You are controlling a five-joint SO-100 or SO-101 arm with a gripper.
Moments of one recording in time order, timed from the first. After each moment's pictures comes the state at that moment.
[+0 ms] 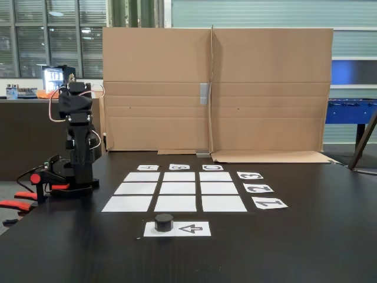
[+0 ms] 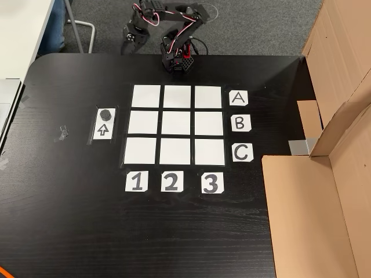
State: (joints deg) arm 65.5 139.0 121.0 82.0 -4.0
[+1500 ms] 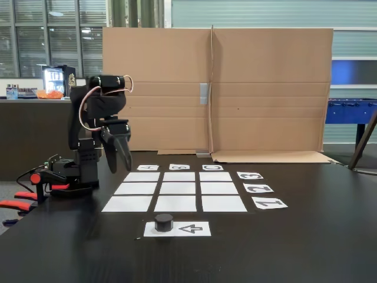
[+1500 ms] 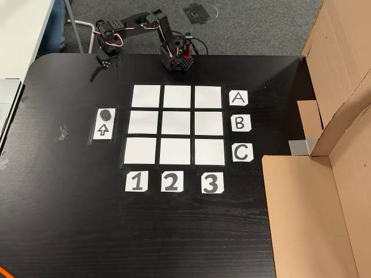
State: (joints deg) arm 51.9 75.9 65.4 96.9 -2.5
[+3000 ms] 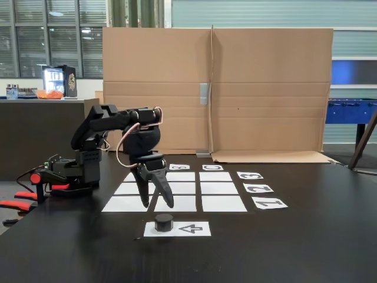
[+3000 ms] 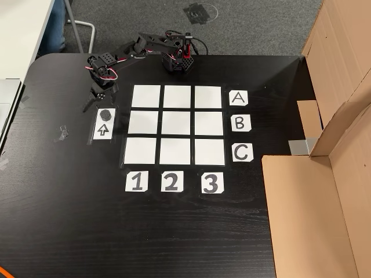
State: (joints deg) arm 42.9 37.1 28.3 97.2 3.0
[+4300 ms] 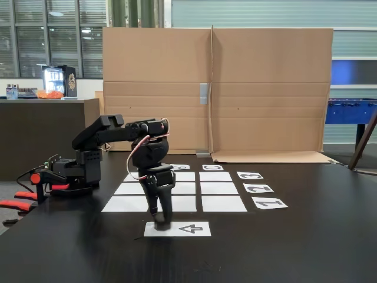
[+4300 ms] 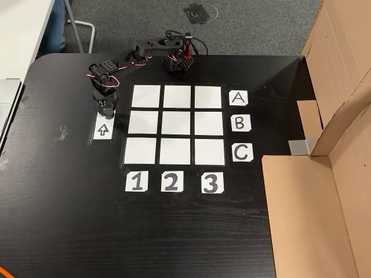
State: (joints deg) arm 41.1 27.8 17.8 97.2 3.3
